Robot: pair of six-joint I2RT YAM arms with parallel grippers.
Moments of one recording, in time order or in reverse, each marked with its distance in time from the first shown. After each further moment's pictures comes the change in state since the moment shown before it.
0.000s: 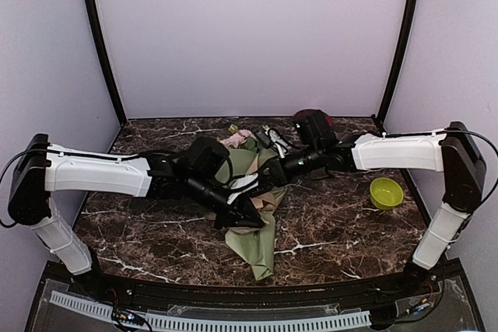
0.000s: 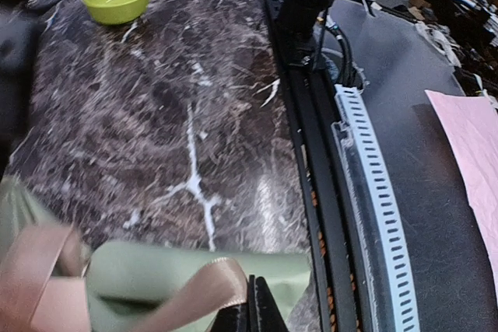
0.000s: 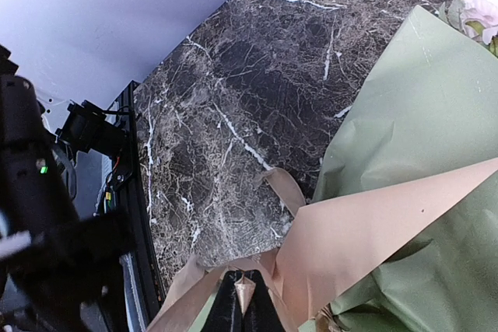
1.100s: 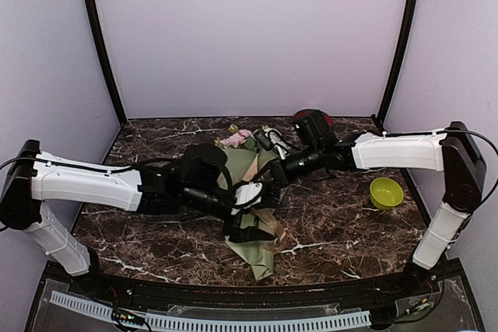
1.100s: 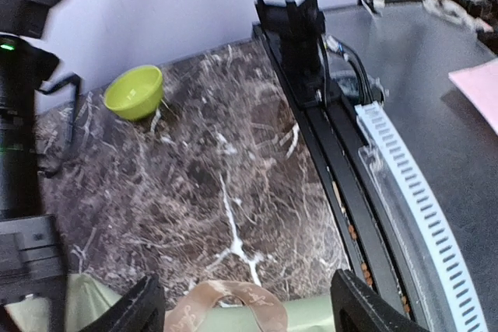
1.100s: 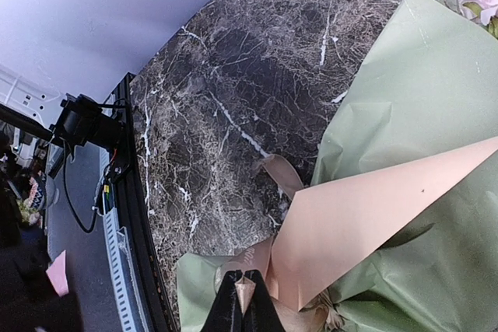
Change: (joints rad) left arm -0.139 -0.012 -0.008 0.190 -0.164 0.207; right arm -0.001 0.000 0.009 -0.055 0.003 -0.011
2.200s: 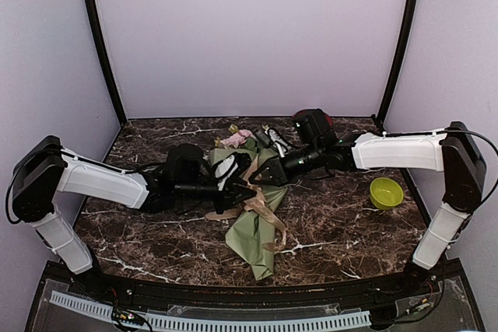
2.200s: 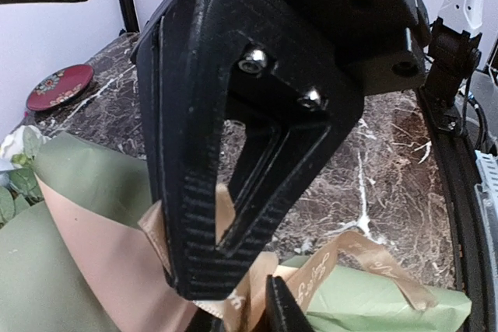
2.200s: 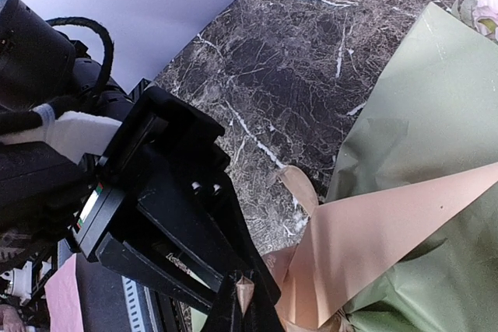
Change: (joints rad) left arm 0.239 0.066 -0.213 0.432 -0.082 -0.289; right arm 0.000 0.000 0.000 0.045 -0.036 0.027
